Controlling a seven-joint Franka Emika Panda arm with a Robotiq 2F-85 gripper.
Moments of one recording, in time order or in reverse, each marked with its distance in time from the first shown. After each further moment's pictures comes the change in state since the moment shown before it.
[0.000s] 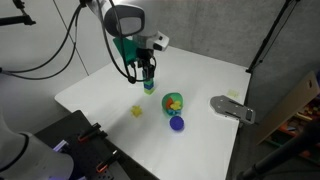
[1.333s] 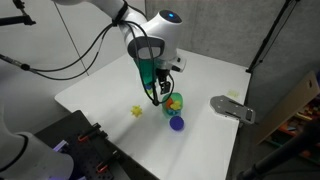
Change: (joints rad) arm -0.066 0.225 -0.038 0.076 0.124 0.144 -0.191
